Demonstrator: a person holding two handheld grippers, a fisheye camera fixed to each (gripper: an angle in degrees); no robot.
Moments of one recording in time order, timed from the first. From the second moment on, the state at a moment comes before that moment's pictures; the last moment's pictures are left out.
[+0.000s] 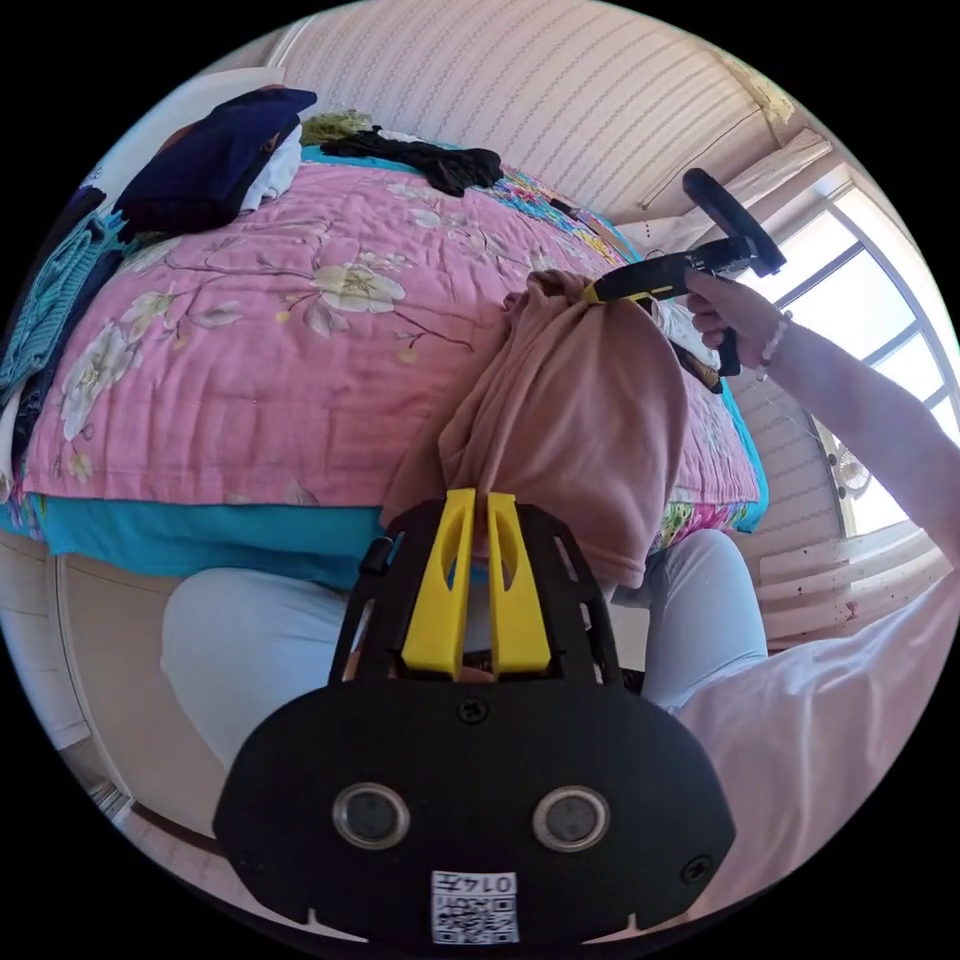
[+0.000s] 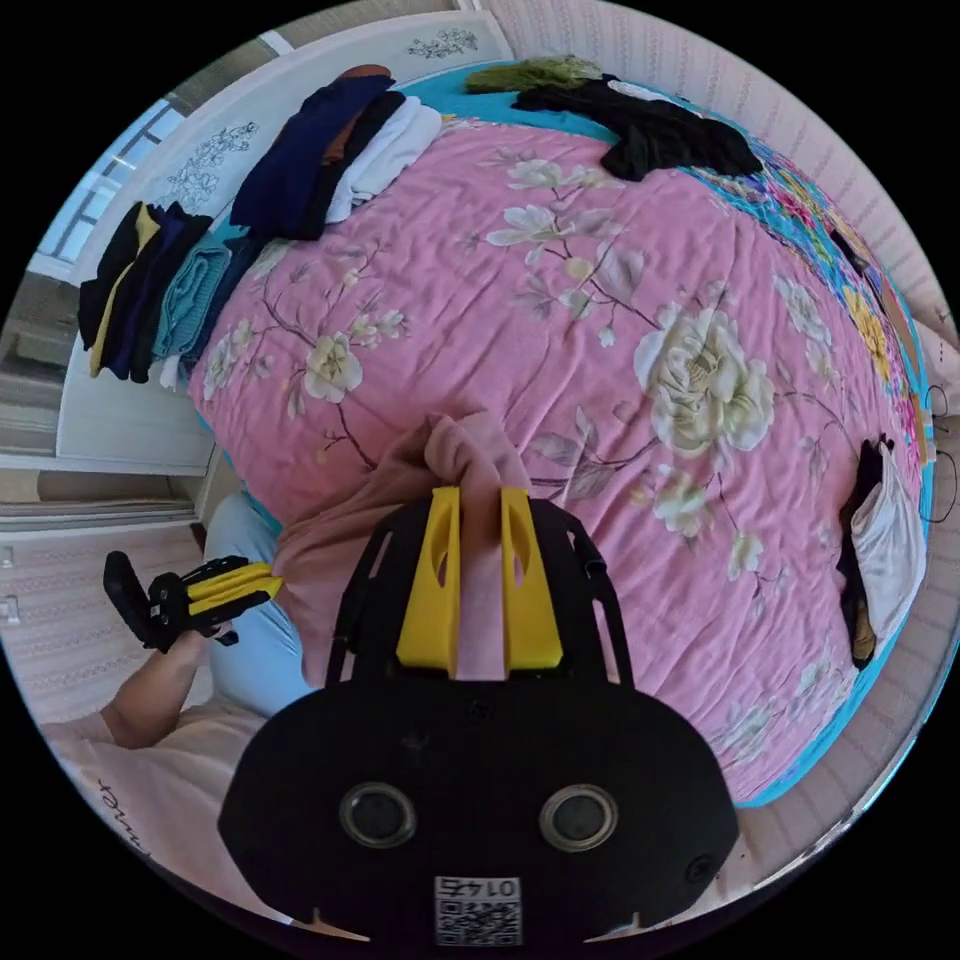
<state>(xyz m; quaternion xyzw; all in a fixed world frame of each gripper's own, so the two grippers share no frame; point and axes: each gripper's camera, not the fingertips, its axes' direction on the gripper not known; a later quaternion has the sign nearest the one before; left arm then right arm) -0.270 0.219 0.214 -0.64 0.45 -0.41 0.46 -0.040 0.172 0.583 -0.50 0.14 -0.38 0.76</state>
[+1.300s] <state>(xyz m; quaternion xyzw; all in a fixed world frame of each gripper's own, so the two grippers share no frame) -0.351 0.251 0.245 -0.62 0.40 -0.53 0.42 -0.097 0.183 0.622 -0.57 0.05 -0.41 0.71</state>
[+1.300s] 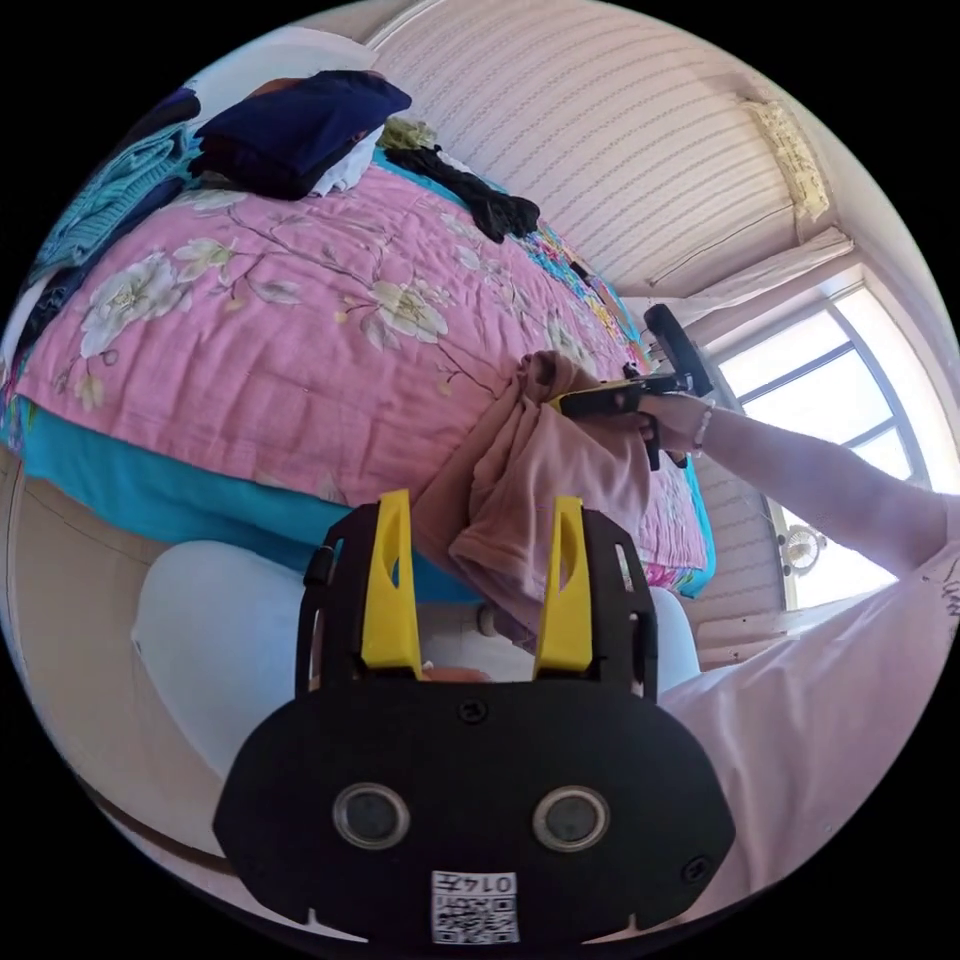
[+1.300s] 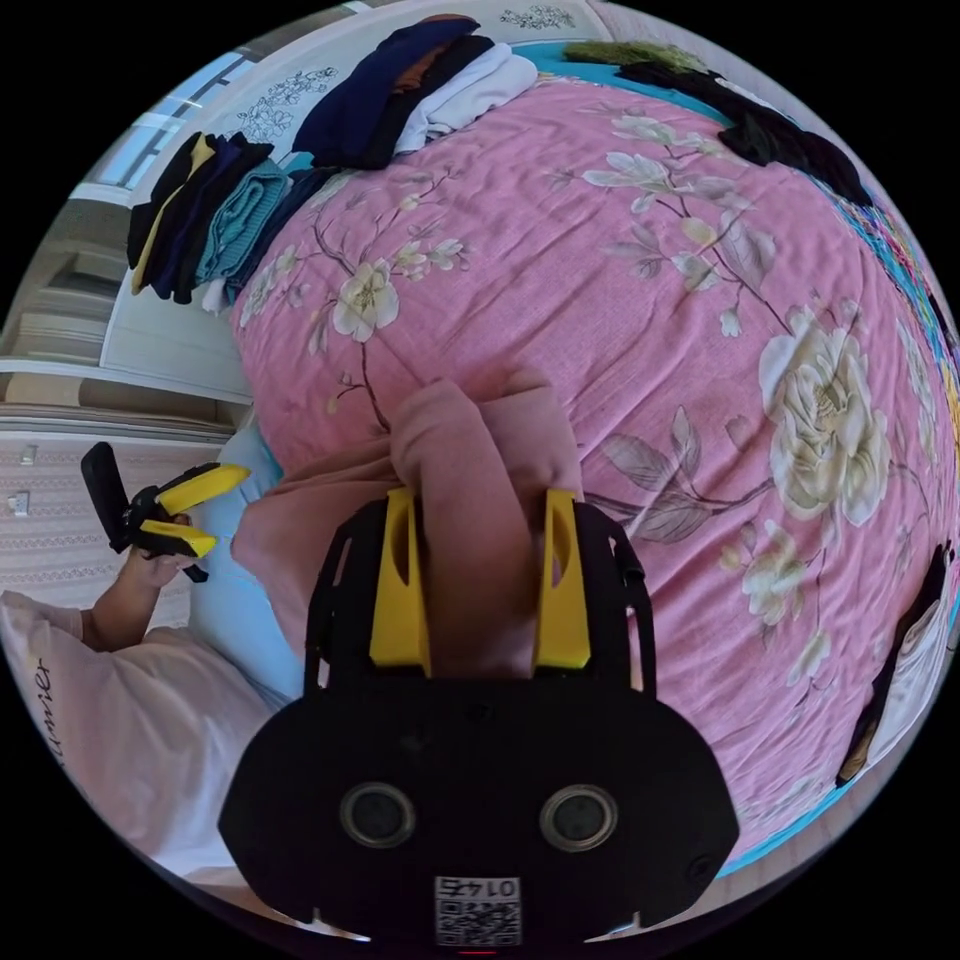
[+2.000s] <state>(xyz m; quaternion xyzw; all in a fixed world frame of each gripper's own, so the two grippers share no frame) -0.318 0.222 0.256 -0.60 0.49 -0.48 0.41 -0.093 0.216 0.467 -0.42 -0.02 -0.53 0.74</state>
